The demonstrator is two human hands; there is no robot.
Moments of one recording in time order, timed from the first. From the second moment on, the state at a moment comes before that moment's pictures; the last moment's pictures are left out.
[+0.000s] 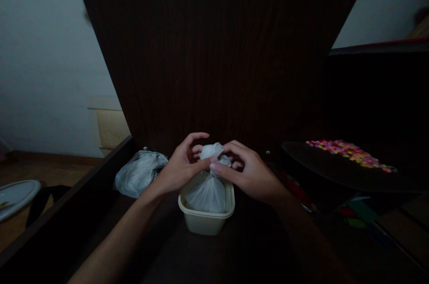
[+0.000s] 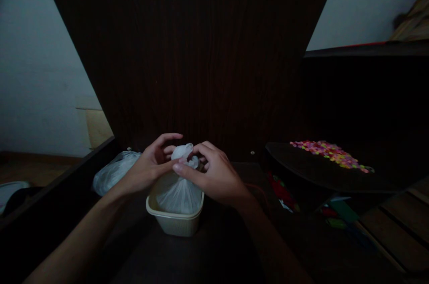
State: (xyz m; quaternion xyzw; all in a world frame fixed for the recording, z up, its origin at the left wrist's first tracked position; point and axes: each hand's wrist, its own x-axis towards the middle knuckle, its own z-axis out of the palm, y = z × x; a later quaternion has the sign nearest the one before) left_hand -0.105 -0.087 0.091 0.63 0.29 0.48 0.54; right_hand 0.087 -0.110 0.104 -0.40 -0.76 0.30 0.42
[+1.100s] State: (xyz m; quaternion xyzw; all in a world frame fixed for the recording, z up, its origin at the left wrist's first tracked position) left_hand -0.112 -0.094 0.104 0.87 0.28 0.33 0.23; right_hand 0.104 -0.110 0.112 -0.30 -0.84 0.19 0.42
